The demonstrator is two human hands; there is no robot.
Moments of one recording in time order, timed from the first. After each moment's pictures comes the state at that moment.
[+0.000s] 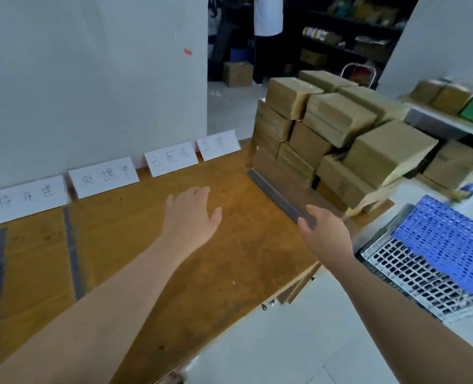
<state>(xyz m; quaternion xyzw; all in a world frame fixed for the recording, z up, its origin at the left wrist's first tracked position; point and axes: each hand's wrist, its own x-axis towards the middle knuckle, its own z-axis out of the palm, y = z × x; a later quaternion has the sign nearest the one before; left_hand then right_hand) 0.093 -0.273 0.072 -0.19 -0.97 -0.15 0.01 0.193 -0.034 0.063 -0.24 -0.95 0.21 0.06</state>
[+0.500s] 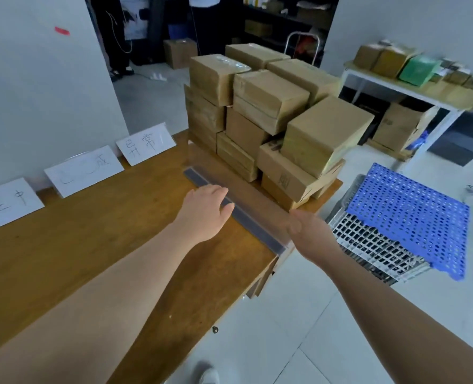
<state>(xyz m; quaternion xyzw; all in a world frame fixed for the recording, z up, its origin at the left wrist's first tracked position) 0.039 -0.067 0.030 -0.39 -0.92 -0.10 -0.05 0.192 0.116 0.034 -0.28 -0.94 0.18 -0.03</state>
